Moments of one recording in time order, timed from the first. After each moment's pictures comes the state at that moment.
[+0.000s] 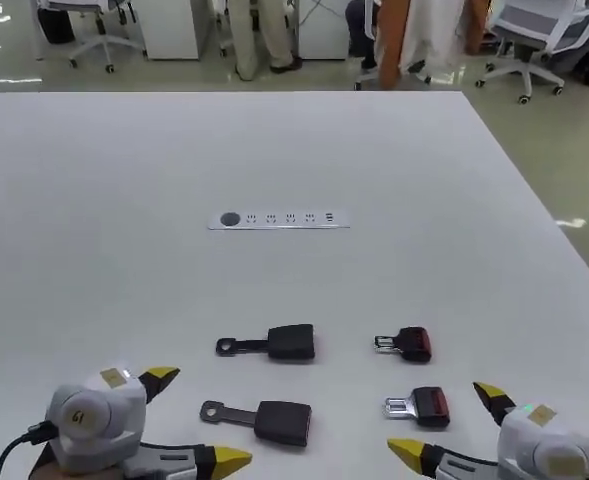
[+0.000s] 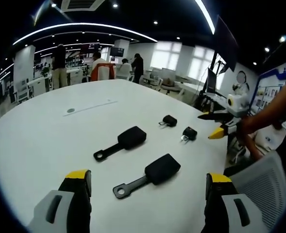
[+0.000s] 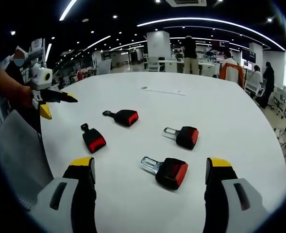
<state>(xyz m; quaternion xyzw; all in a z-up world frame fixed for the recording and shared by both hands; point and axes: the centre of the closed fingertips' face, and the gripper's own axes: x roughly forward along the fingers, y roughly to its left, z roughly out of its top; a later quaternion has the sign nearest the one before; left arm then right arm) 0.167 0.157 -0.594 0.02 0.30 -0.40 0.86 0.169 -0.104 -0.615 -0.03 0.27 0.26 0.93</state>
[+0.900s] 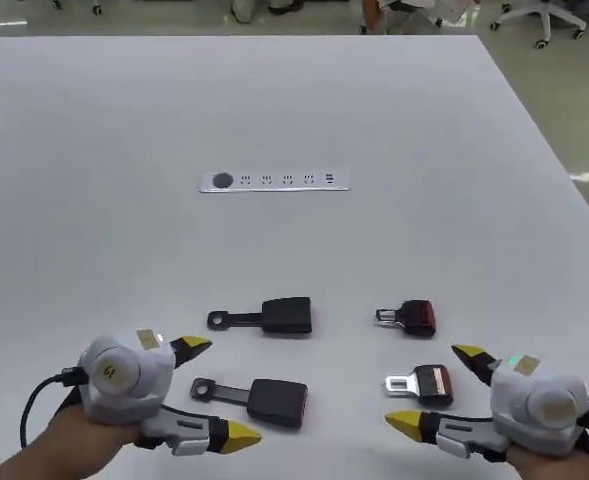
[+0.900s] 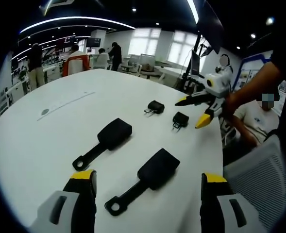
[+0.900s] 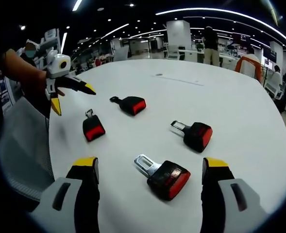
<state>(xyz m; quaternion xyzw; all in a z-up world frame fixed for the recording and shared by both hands) 0.179 0.119 -0.625 0.08 0.34 -0.49 0.80 0.193 -0.099 -0.650 -0.06 0.31 0.35 0.88</state>
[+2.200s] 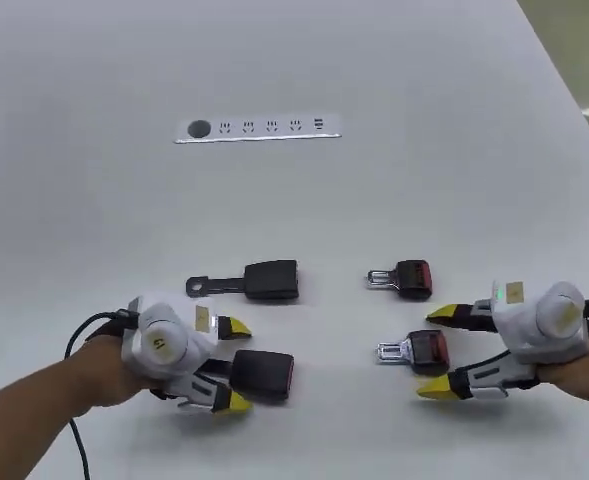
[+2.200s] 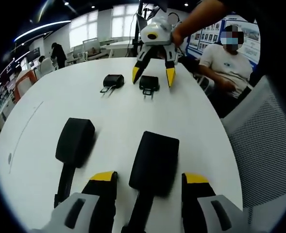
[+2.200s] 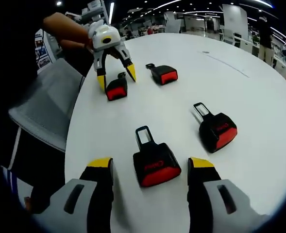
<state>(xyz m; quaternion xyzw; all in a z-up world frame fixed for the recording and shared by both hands) 0.174 0.086 -0.687 0.25 0.34 -0.63 0.65 0.180 -0.112 -0.683 -0.16 0.38 0.56 0.72</state>
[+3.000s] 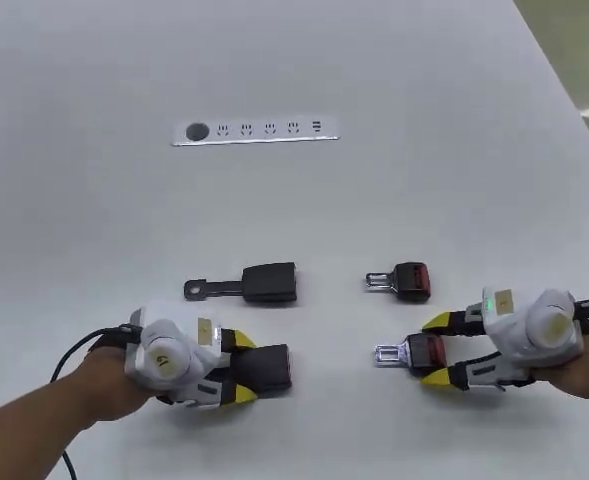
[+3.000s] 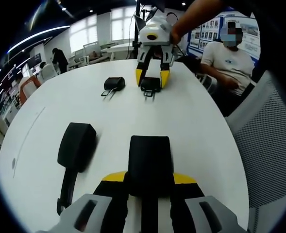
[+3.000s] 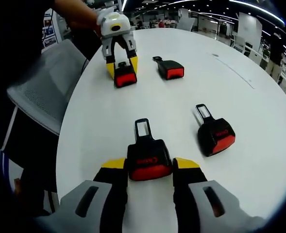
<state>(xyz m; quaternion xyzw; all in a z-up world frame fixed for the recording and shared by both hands) 0.181 0.081 -0.689 0.27 0.32 -0.62 0.66 0.185 -0.122 -0.690 -0.23 0.36 0.56 0.71</state>
